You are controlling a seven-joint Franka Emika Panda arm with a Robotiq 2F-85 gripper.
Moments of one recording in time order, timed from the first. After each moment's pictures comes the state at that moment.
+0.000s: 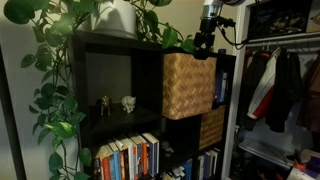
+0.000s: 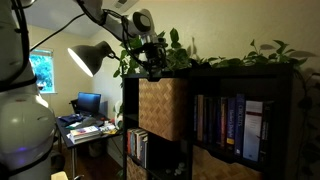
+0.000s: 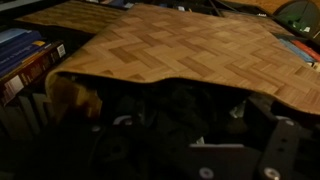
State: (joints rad) arm 0.06 -0.26 0.13 -1.95 -0.12 1.94 0.12
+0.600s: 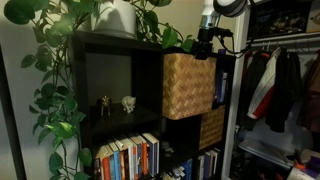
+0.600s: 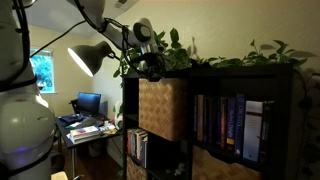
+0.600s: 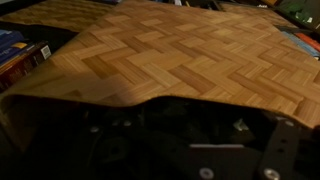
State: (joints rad) arm 0.07 -0.26 0.13 -2.06 -0.12 2.09 0.16
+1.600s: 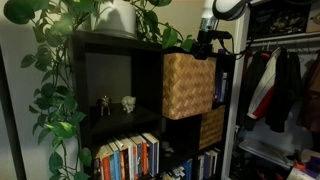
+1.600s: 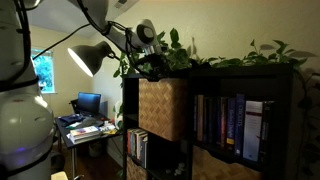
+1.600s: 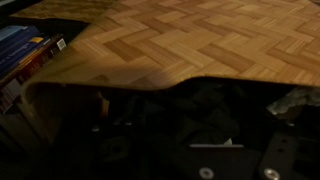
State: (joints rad) arm 0.03 -0.23 0.13 -2.06 -0.19 2.16 0.23
